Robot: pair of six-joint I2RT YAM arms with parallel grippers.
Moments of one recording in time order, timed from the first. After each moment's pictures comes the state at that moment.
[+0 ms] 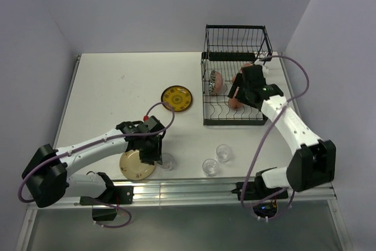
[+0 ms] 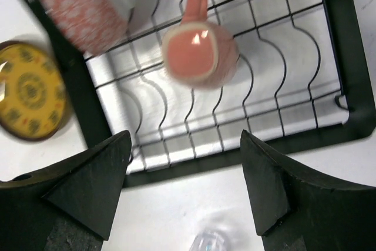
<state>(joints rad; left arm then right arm) -0.86 1.24 0.77 -0.81 0.06 -0.89 0.24 1.38 1.13 -0.63 0.23 0.58</state>
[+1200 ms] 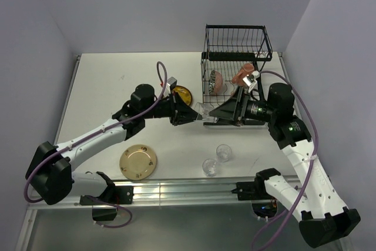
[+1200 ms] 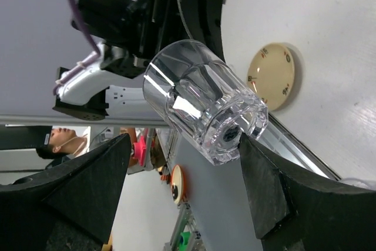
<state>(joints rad) -0.72 1.30 0.90 0.22 0.69 -1.44 0.25 0.82 0.92 -0.44 -0.91 0.94</state>
